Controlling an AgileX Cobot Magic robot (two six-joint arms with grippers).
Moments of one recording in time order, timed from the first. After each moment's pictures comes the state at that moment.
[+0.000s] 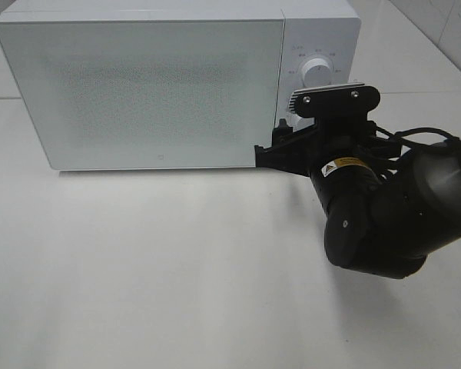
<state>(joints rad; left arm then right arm) 0.00 0.00 -0.51 -0.14 1.07 0.06 0.71 1.99 -0.67 0.81 -1.21 -0.35</state>
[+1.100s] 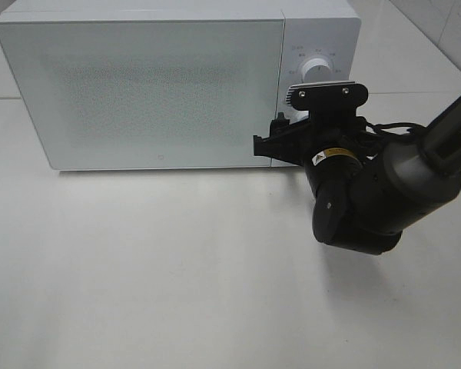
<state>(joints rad) 0.00 0.00 -0.51 -0.14 1.07 0.06 0.63 2.10 -0.78 0.74 -1.20 -0.31</state>
